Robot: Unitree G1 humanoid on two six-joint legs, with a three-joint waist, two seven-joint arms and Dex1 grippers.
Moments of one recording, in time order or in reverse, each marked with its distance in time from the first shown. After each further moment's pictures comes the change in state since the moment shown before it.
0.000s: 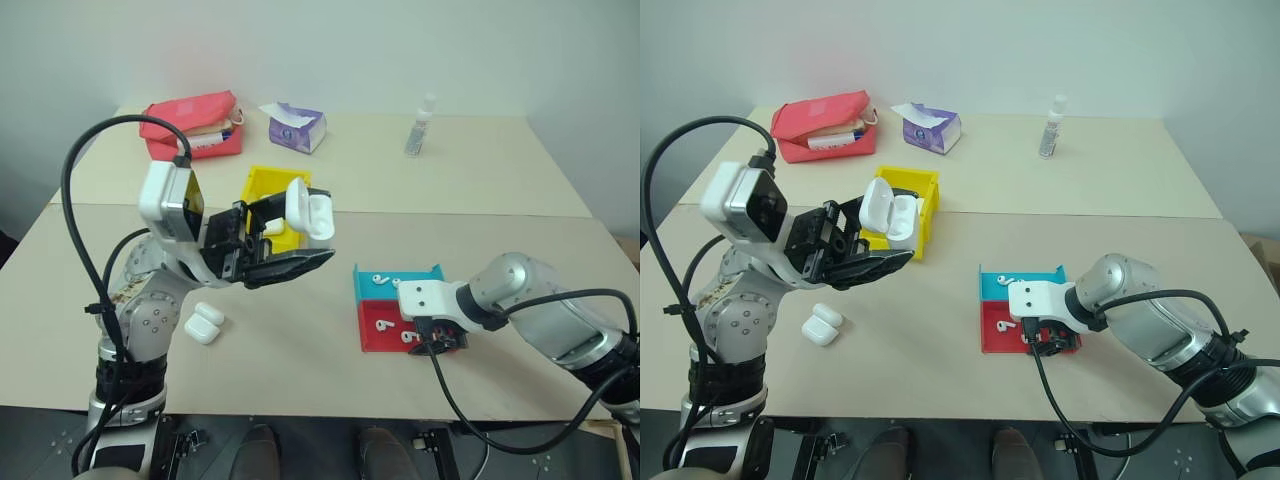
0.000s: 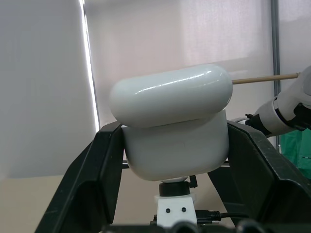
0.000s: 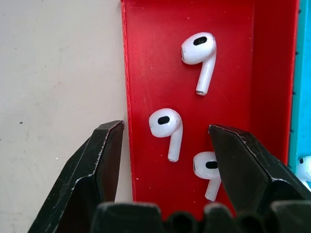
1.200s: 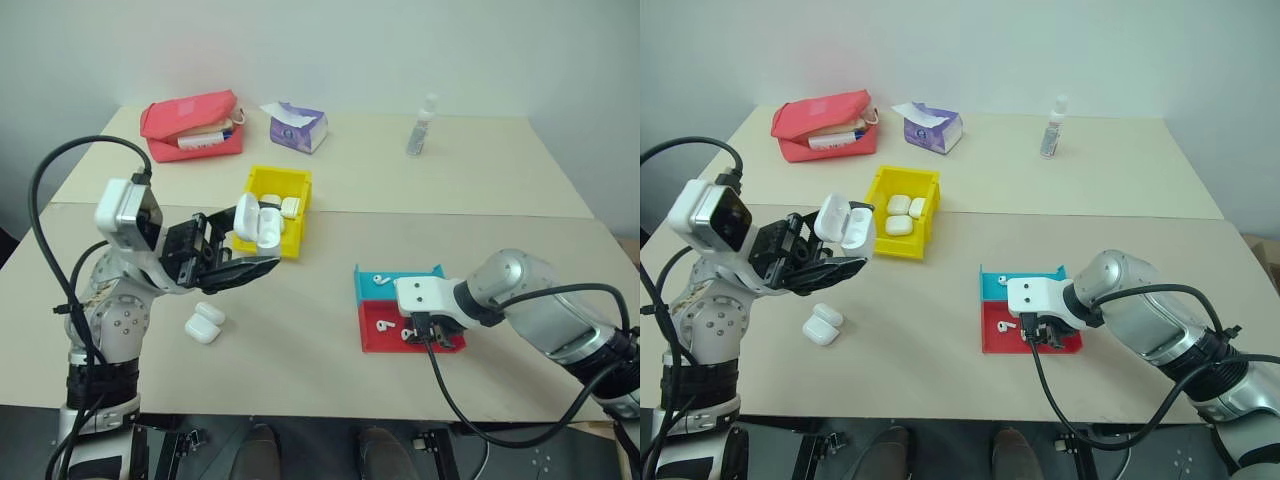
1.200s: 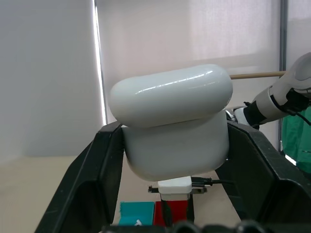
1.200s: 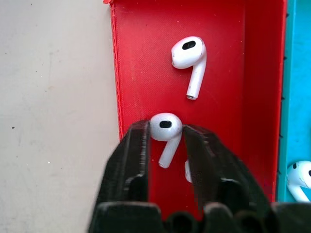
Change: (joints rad) left arm 0.031 0.111 0.099 0.174 -0.029 -0.045 -0.194; right arm -0.013 0.028 0.000 0.037 -0.019 0.002 0.019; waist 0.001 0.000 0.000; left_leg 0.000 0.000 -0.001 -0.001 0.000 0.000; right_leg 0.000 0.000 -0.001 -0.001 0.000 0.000
